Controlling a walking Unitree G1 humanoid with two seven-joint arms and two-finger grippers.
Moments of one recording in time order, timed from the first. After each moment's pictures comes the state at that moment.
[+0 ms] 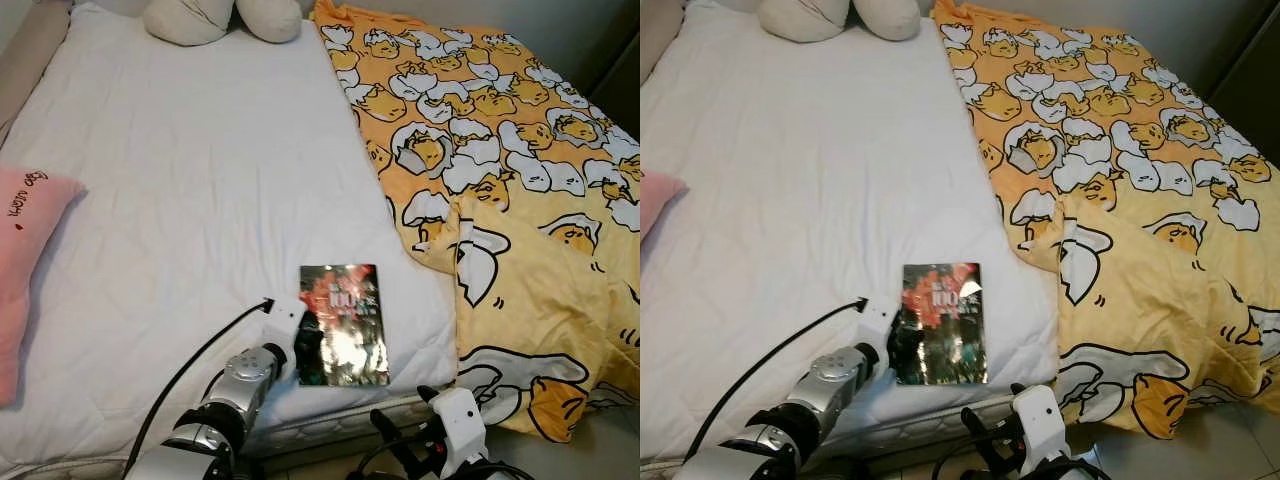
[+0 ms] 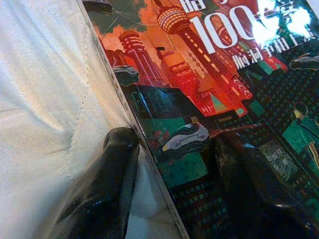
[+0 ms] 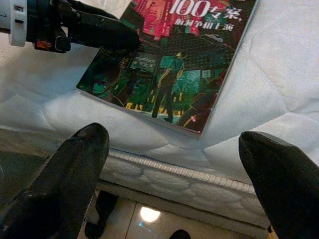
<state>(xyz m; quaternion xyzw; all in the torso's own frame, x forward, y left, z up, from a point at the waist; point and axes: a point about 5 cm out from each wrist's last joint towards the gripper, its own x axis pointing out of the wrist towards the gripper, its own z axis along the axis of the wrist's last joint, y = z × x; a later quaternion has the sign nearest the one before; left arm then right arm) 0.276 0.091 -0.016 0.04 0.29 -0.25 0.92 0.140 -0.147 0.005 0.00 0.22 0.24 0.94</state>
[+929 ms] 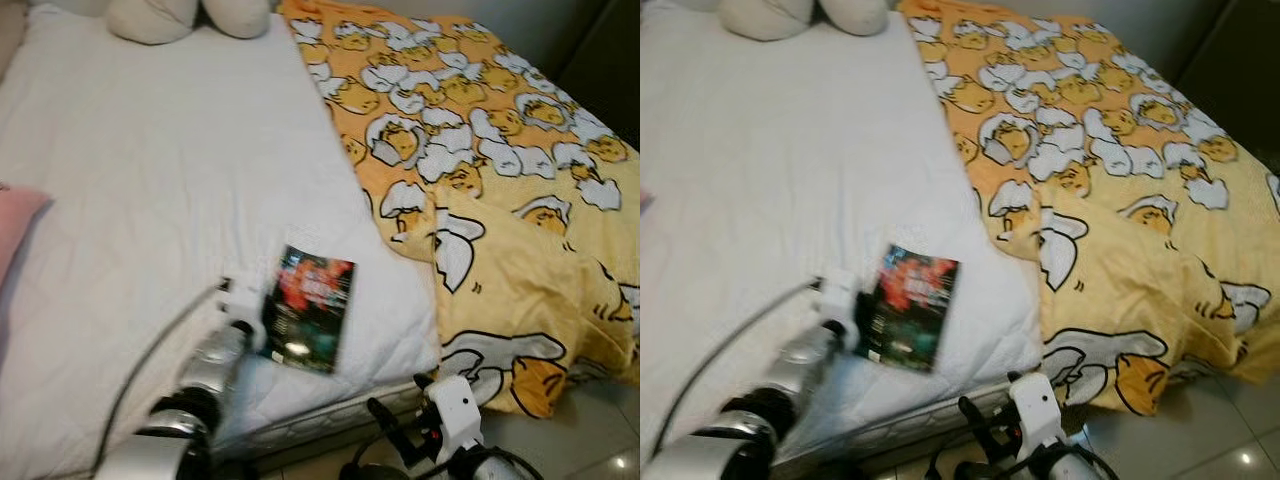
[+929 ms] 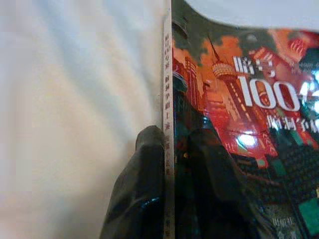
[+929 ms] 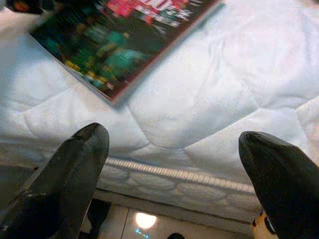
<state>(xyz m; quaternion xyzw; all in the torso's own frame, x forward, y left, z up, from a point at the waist) 0.307 0.154 0.013 0.02 0.22 -0.10 0.97 0.157 -0.144 0.010 0.00 0.21 0.25 0.95</state>
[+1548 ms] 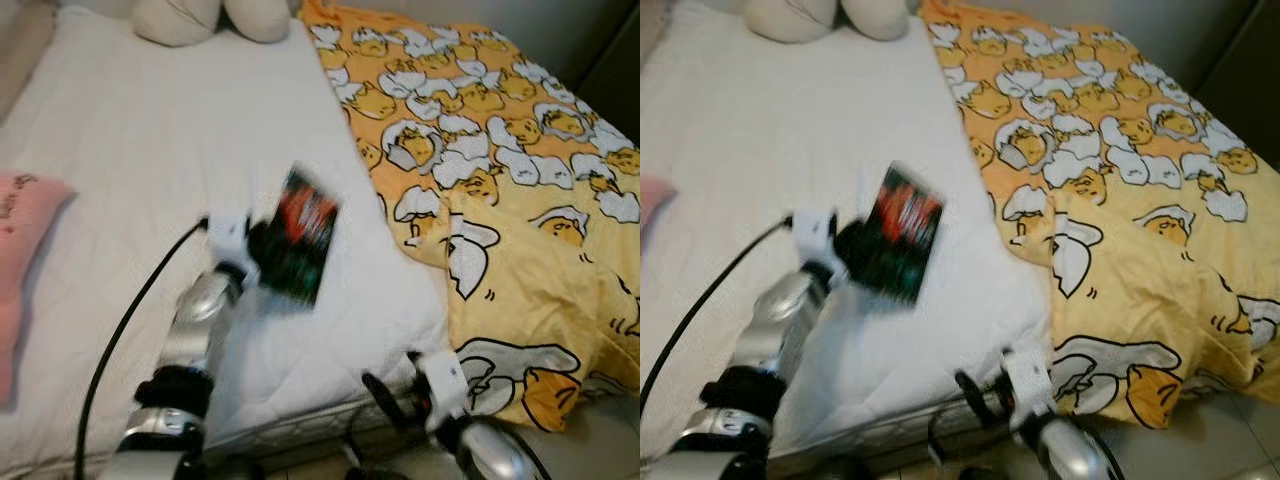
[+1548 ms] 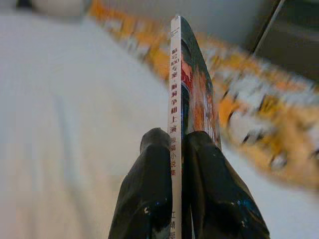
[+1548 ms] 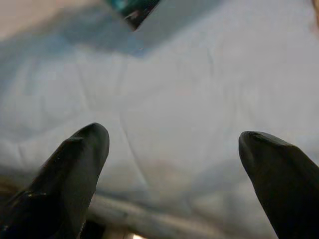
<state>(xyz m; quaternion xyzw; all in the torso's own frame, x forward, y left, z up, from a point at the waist) 0.340 0.131 0.113 -0.05 0.01 -0.18 0.98 0.198 -0.136 0.009 0.00 0.18 0.25 0.95</state>
